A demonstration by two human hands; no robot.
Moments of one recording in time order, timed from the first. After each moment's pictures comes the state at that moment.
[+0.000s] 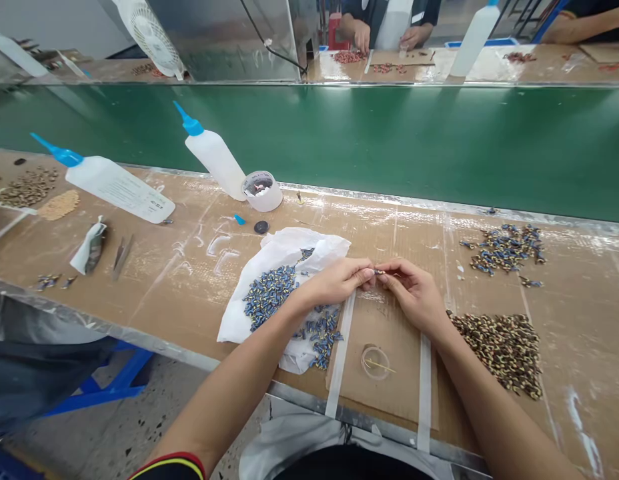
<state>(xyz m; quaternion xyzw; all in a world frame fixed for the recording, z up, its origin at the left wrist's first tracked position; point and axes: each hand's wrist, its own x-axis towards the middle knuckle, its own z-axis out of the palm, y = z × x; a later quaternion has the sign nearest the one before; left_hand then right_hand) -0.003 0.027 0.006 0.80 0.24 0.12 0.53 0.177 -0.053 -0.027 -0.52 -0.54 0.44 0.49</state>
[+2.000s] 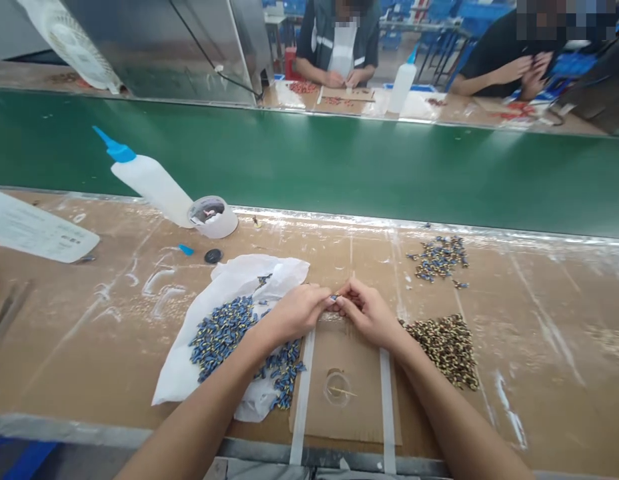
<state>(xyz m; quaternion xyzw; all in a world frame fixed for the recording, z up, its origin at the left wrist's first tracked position) -0.002 0.027 0.006 0.91 0.27 0.06 0.31 0.177 -0.049 -0.017 -0.53 -0.61 0.42 0.41</state>
